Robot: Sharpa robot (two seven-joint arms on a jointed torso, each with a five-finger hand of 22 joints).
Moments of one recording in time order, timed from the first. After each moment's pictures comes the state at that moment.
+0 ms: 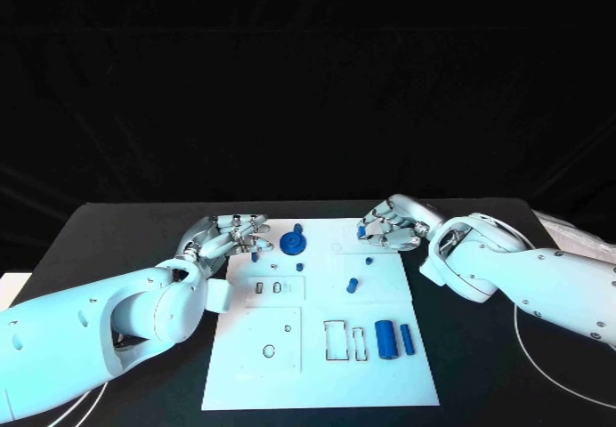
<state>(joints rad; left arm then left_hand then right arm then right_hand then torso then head) 1.17 -0.92 -0.01 1.65 0.01 -0.47 0.41 1.37 -0.05 0.21 0.13 0.17 1.02 0.20 0.07 0.07 1.14 0.13 0.08 0.07 1.17 0.08 0.38 0.37 0.16 1.13 0.18 0.24 0.14 1.25 -0.82 0.00 1.48 -1.21 -0.37 -0.02 1.33 -0.04 0.32 0.00 0.18 1.09 0.11 0.13 0.09 1.36 0.03 1.15 1.22 1.47 -0.04 1.49 1.31 0.12 1.29 0.07 1.29 0.96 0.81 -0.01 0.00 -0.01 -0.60</state>
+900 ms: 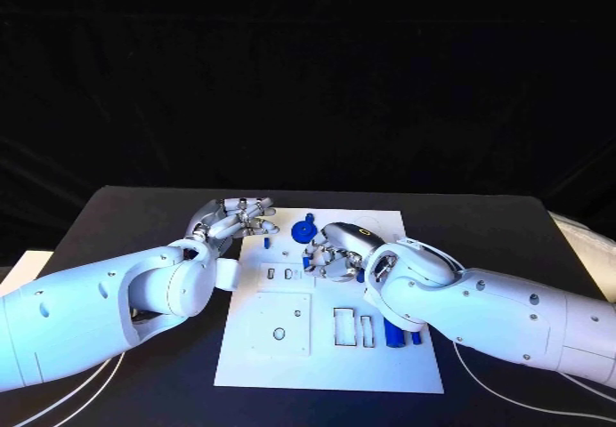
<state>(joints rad) 1.17 -0.90 -0.01 1.60 0.03 -0.46 0.42 1.37 -0.05 0.22 0.12 0.17 1.02 0.20 0.07 0.07 1.14 0.13 0.08 0.07 1.17 0.08 0.38 0.37 0.16 1.13 0.18 0.24 0.14 1.16 -0.60 -0.03 1.52 -1.42 -0.37 -0.21 1.32 -0.04 0.33 0.00 0.17 1.09 0.11 0.13 0.09 1.34 0.02 1.11 1.19 1.47 -0.04 1.49 1.31 0.12 1.29 0.06 1.29 0.94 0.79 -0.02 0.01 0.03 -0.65</state>
